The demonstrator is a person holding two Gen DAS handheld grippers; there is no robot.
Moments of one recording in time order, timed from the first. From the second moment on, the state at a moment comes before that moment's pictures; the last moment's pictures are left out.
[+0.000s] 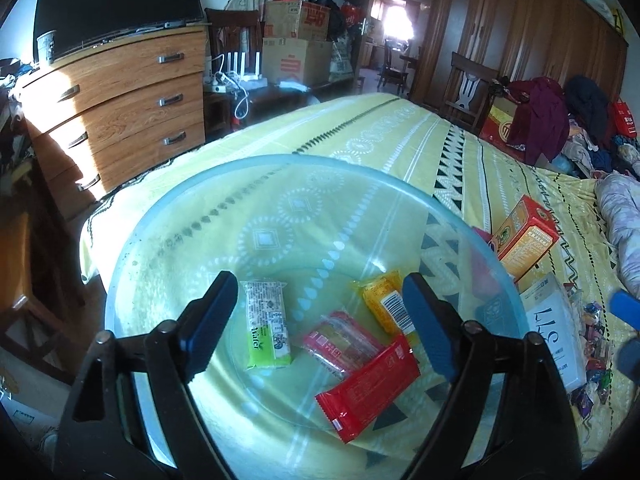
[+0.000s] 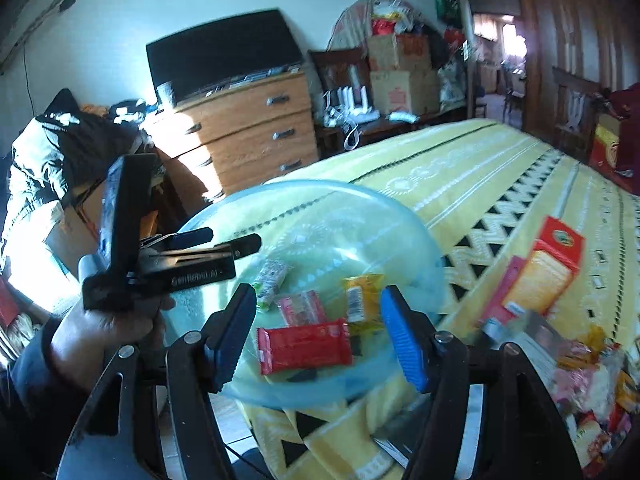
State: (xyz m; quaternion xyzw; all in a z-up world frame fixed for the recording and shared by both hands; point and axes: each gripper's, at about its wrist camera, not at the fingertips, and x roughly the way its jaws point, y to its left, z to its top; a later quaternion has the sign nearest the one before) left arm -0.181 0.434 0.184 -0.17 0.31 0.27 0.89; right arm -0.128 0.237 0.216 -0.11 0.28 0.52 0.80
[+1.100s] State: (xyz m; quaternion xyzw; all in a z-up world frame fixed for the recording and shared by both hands) left arm -0.133 0.283 0.203 -0.11 0.32 0.11 0.94; right arm -0.045 0.108 0.009 -0.26 0.43 0.30 0.81
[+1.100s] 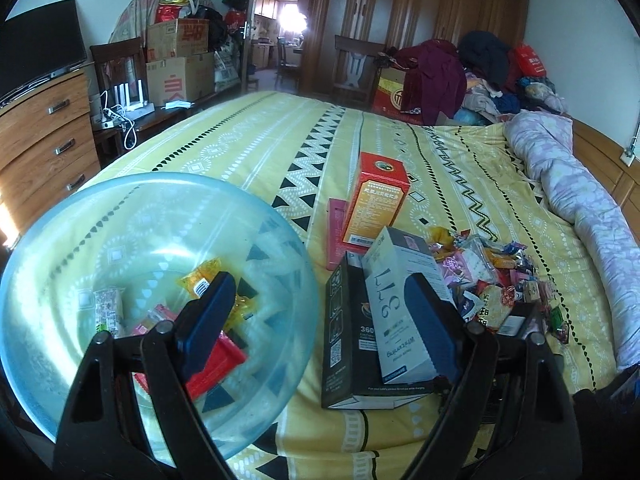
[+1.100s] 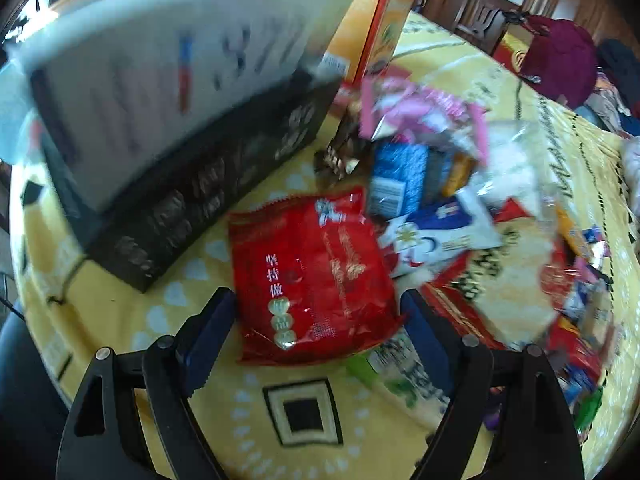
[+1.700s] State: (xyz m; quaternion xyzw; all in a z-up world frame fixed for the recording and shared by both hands) left arm -0.120 0.180 0.195 -0.06 0.34 -0.02 0.94; right arm -0.084 -0.050 0.059 -0.05 0.40 0.25 0.88
